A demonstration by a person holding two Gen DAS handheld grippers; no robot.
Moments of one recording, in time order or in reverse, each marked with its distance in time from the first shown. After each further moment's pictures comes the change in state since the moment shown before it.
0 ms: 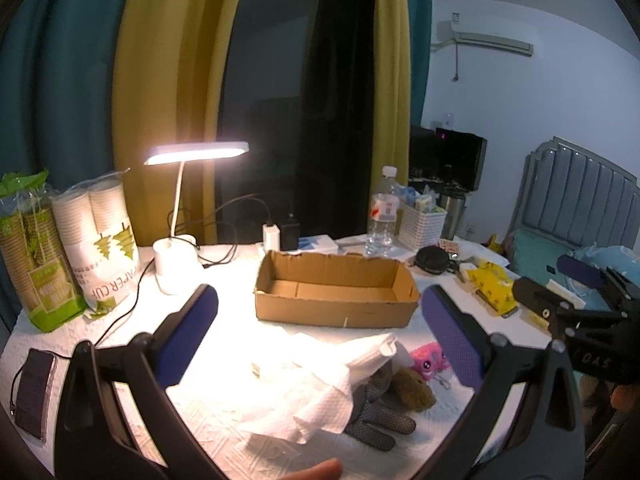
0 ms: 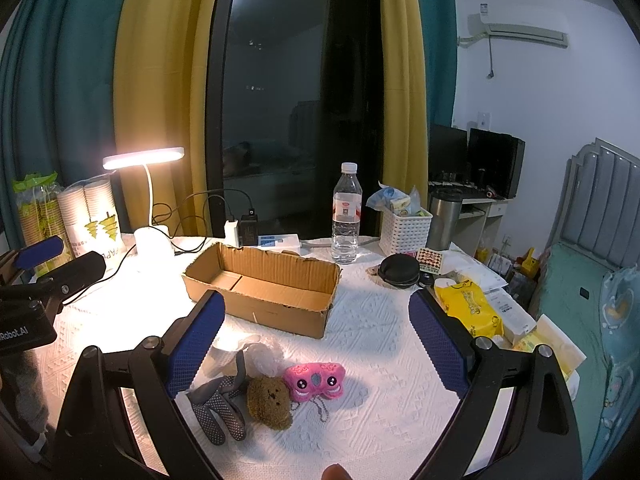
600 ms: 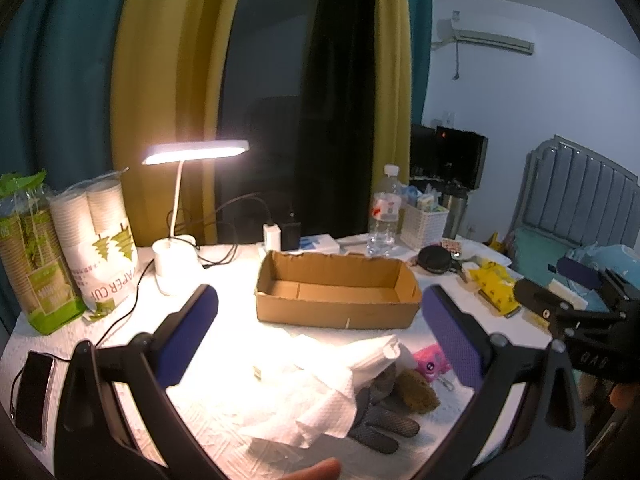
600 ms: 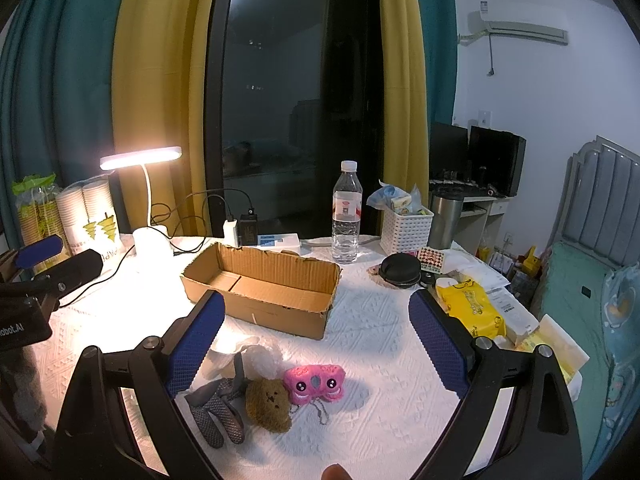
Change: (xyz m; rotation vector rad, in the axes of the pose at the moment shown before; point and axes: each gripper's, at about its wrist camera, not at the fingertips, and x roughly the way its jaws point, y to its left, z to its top) left arm 0.009 -0.001 0.000 0.009 0.010 0.004; right arm 0.002 0.001 -0.001 0.005 0.010 -0.001
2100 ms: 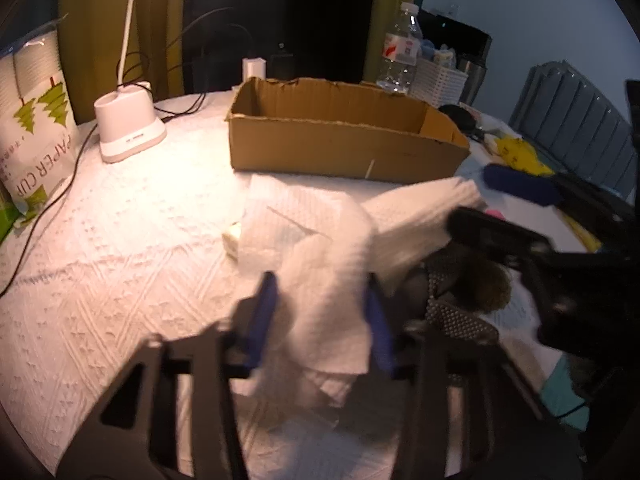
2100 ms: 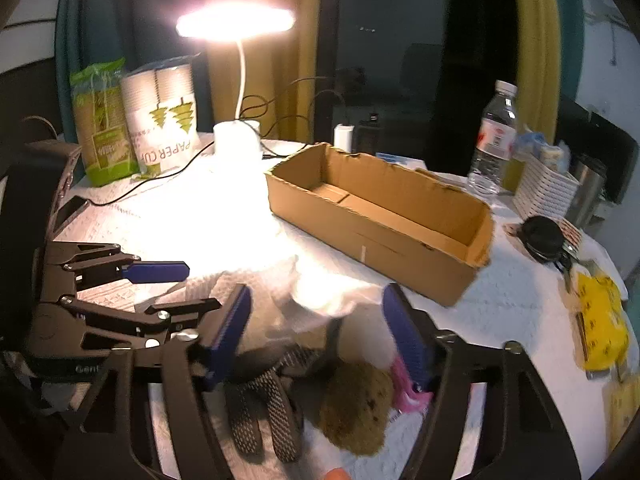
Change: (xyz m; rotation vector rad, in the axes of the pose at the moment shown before) left arm 0.116 0.027 -0.105 -0.009 0.449 -0.098; right arm 0.121 0.078 -0.052 -0.215 0.241 0.382
